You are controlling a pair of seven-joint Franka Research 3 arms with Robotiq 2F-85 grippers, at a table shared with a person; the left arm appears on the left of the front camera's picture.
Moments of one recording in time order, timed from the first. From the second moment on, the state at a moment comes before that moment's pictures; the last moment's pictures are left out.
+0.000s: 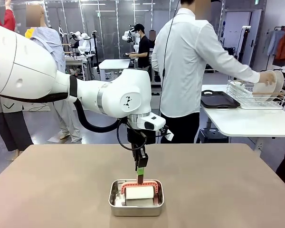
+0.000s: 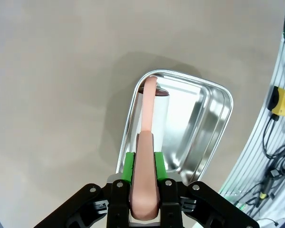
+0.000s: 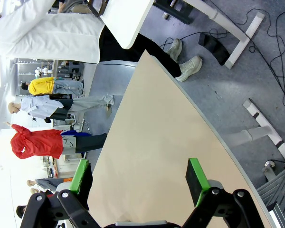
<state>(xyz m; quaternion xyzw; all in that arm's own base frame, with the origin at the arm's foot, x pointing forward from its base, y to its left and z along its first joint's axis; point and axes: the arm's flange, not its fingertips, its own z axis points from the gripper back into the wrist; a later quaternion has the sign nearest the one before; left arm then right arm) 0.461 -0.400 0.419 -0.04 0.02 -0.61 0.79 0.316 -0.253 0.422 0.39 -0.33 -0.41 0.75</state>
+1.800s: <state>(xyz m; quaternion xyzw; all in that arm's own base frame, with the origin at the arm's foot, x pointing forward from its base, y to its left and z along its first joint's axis) 0.478 -0.401 0.437 -0.03 -0.01 -0.61 0.79 0.316 -0.253 0.422 0.39 -0.33 -0.41 0.75</state>
